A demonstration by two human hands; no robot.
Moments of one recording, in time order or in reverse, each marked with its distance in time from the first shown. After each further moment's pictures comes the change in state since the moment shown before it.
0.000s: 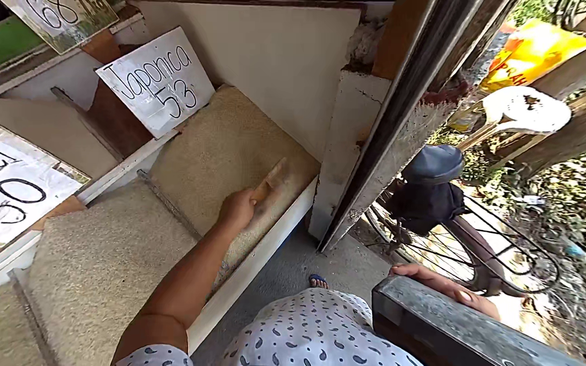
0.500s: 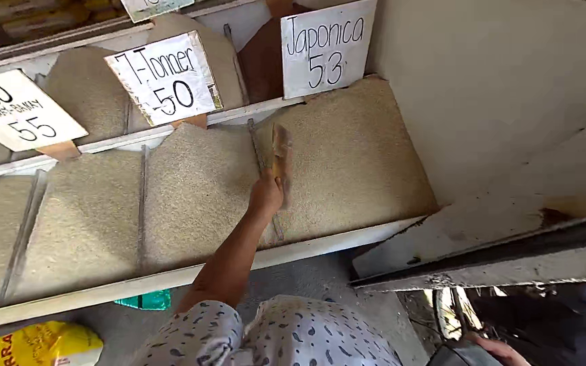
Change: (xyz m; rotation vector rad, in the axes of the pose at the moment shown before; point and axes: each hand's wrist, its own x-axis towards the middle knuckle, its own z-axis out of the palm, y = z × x) left_hand -0.103 -0.086 -0.034 -0.297 0.360 -0.633; right_hand 0.054 -0.003 -0.002 -0.140 -0.178 0.150
